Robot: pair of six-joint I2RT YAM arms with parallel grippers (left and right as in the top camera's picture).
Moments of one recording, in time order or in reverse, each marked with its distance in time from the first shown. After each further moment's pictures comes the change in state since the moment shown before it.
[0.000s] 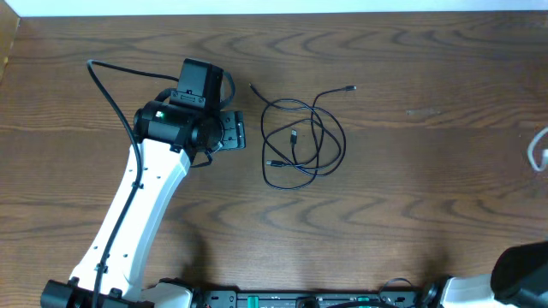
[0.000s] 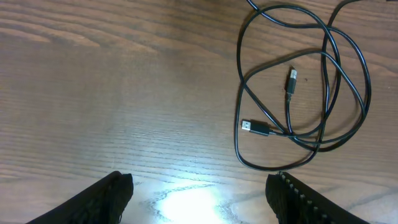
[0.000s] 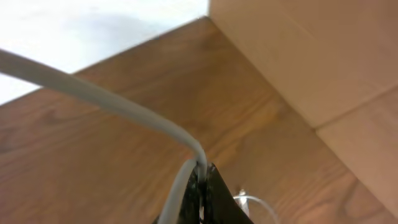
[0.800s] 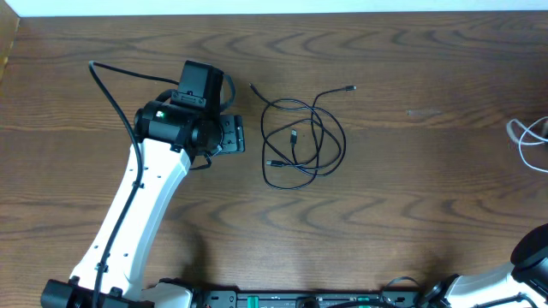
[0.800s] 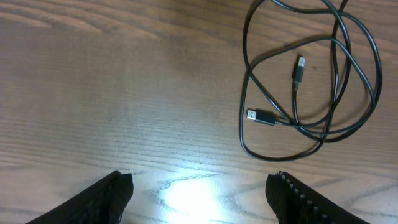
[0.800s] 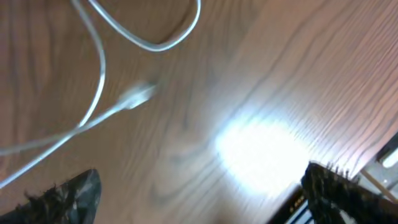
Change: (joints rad) left arm 0.000 0.002 -0.002 -0.037 0.000 0.000; right arm -0.236 0.131 0.002 -0.662 -0.091 0.259
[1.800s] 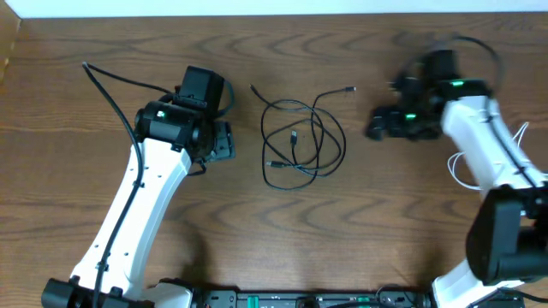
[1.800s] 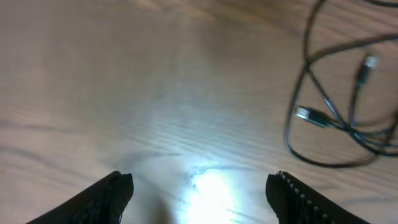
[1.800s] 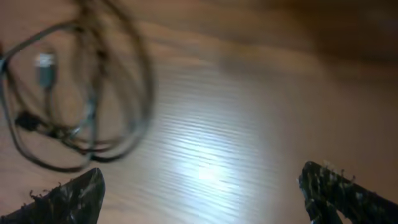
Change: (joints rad) left arm 0.000 0.002 -0.002 -0.101 -0.162 -0.092; right arm 0.822 0.004 -0.346 0.491 -0.368 -0.285
